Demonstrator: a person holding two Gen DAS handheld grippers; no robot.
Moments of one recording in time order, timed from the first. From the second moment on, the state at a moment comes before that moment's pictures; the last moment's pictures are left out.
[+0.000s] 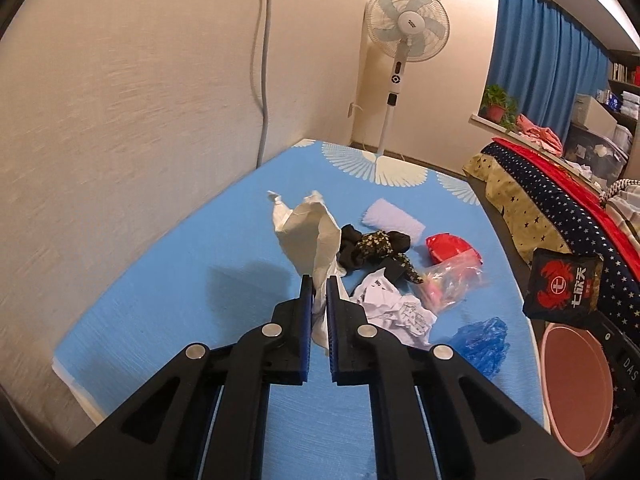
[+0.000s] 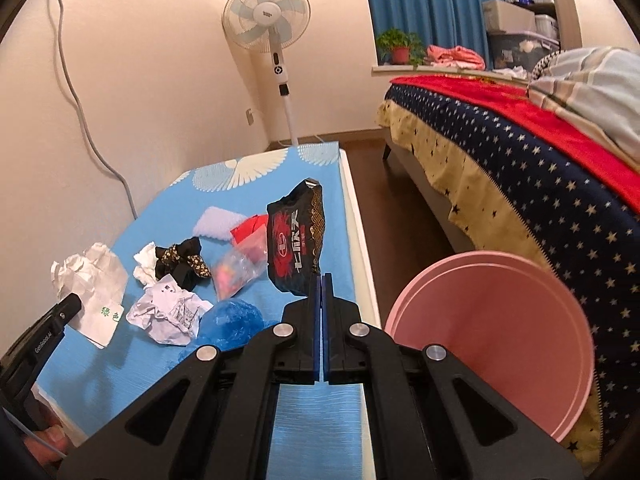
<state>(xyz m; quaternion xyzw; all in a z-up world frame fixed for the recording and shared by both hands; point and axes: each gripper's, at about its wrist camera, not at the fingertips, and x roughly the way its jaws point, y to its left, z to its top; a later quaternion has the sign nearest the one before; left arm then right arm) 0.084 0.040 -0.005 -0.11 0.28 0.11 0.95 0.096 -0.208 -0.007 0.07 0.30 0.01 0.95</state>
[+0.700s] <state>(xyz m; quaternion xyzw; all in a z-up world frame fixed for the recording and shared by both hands) 0.065 0.001 0.022 -0.07 0.26 0.02 0.96 0.047 -0.235 0.041 0.05 0.26 -0.03 0.97</state>
